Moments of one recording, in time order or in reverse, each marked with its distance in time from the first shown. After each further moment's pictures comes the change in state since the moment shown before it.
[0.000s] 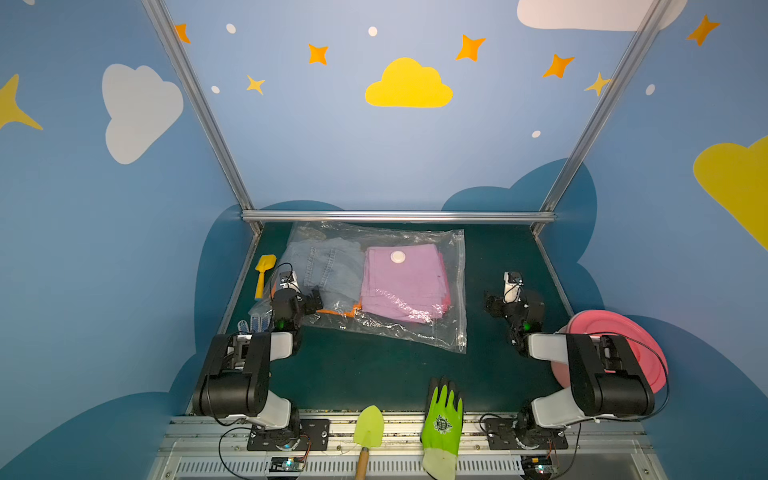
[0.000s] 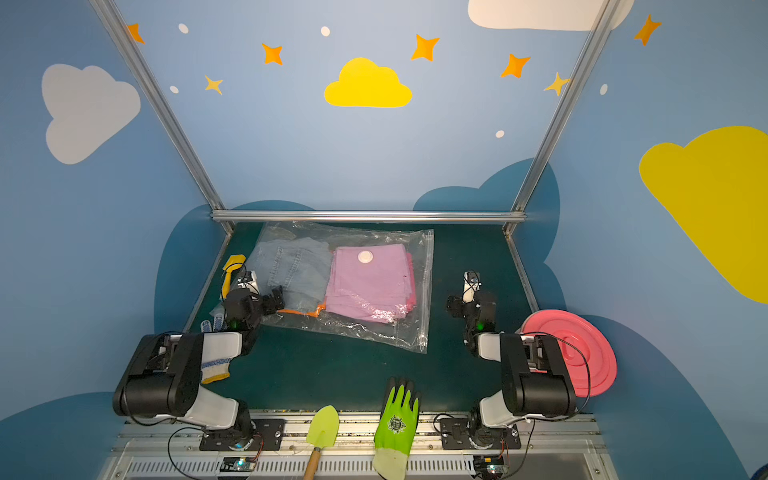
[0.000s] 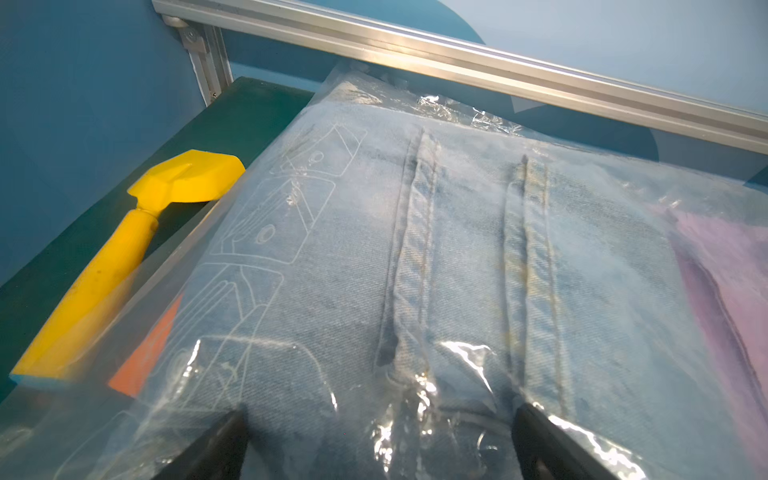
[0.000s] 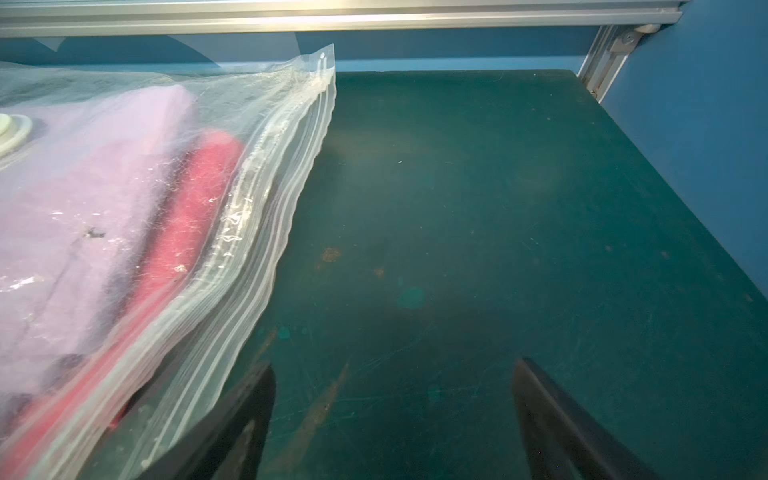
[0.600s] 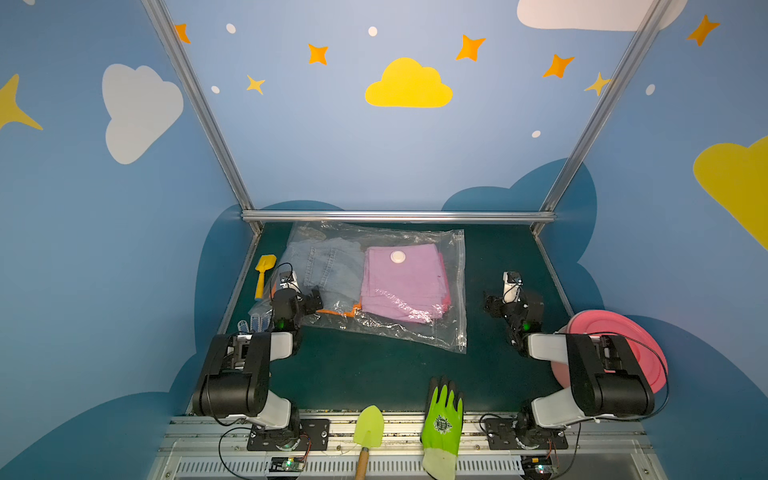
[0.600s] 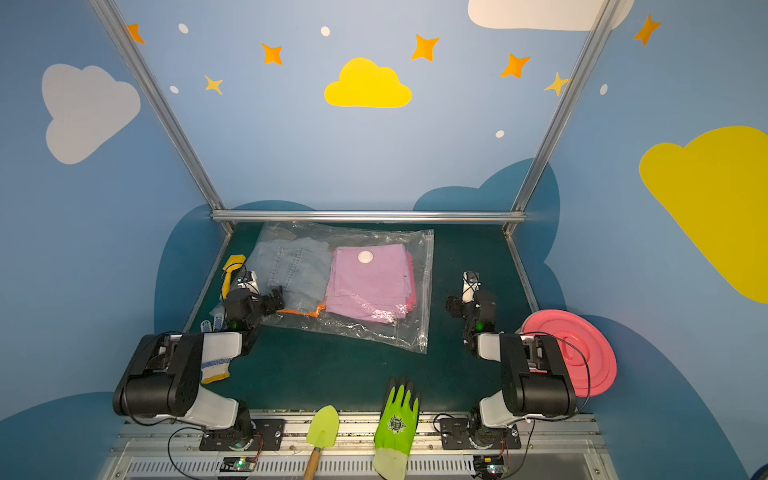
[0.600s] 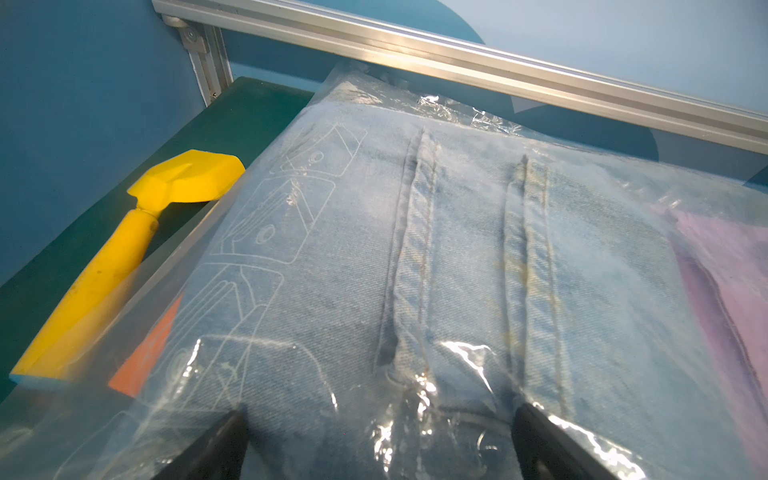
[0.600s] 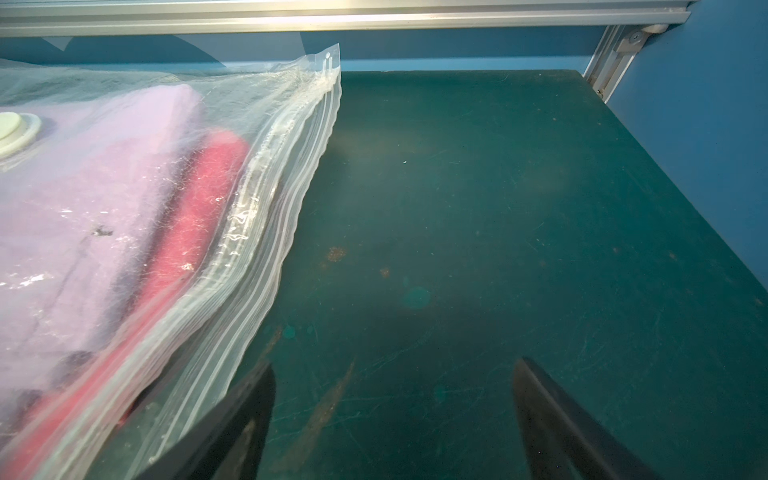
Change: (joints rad) left arm 0.000 0.000 0.000 0.000 0.000 0.000; right arm -0.002 0.000 0.000 0.000 -0.008 0.001
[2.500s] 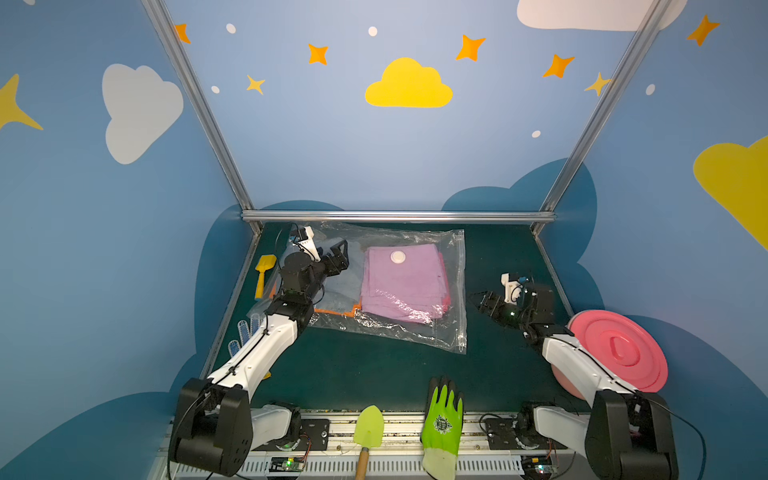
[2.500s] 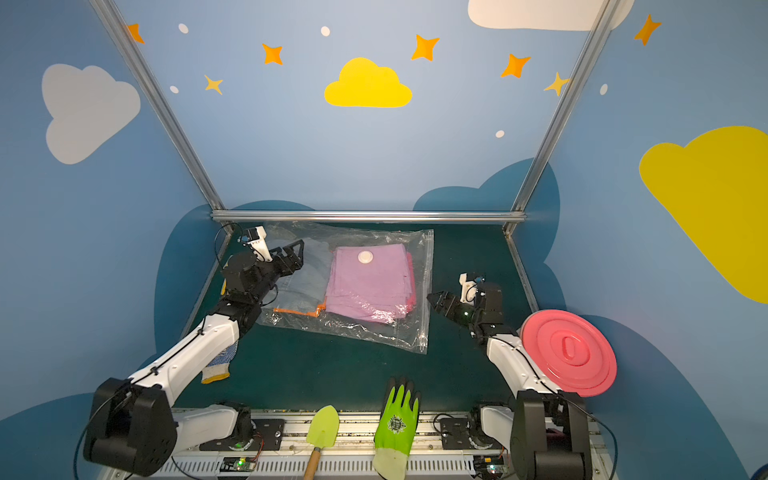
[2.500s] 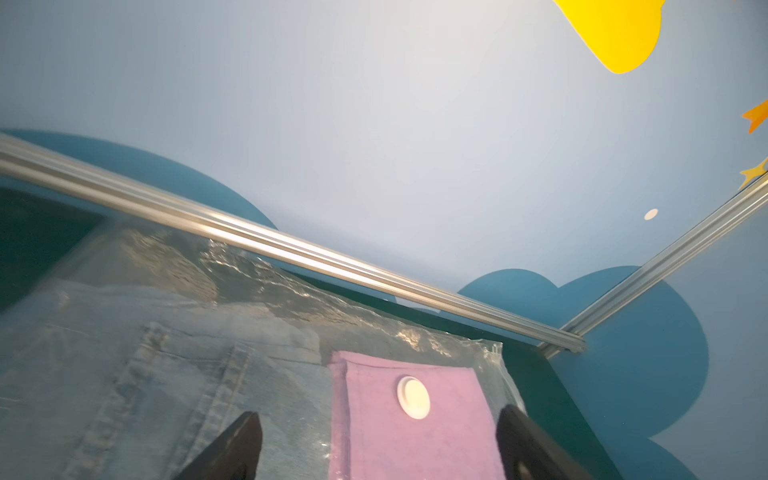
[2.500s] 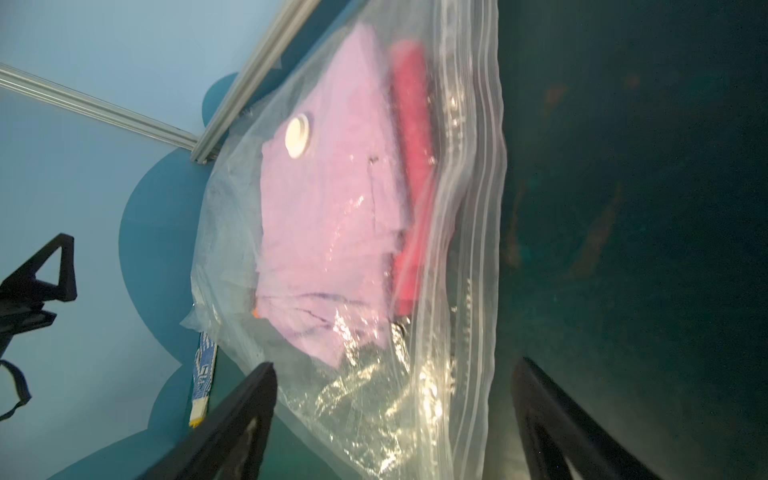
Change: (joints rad) left arm -0.246 -0.235 0.389 -0.341 0.114 -0.342; right arm 0.028 -0.334 0.119 -0.714 -0.507 0.581
